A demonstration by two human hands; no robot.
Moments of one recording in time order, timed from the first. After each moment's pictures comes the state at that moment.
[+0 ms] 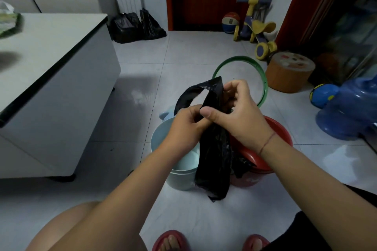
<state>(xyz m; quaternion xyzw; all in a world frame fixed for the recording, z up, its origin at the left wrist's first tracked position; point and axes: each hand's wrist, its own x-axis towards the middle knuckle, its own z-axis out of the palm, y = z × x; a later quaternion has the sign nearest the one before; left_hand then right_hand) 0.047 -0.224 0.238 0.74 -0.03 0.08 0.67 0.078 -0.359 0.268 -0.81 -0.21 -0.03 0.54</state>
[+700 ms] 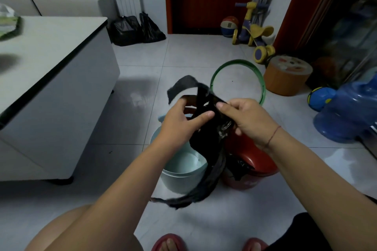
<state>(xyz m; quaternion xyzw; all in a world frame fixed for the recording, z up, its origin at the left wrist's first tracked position) 0.056 -0.209 0.238 0.76 0.01 0.10 0.64 0.093 -0.370 0.273 -0.81 -0.15 0.08 0.56</state>
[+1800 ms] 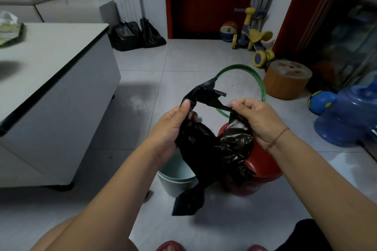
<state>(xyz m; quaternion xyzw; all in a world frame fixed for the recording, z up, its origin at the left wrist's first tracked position) 0.051 -0.191 0.247 0.59 0.03 -0.03 0.81 0.118 -0.385 0.257 -0.69 -0.07 0.08 0.72</state>
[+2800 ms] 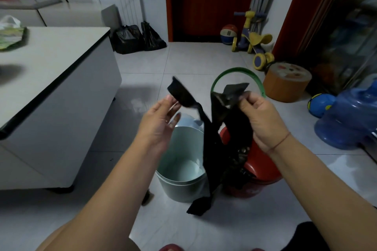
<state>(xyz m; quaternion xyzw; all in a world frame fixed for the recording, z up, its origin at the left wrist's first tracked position) 0.065 -0.180 0.254 0.42 0.14 0.12 0.89 0.104 -0.377 0.274 -0.60 -0.14 0.06 0.79</state>
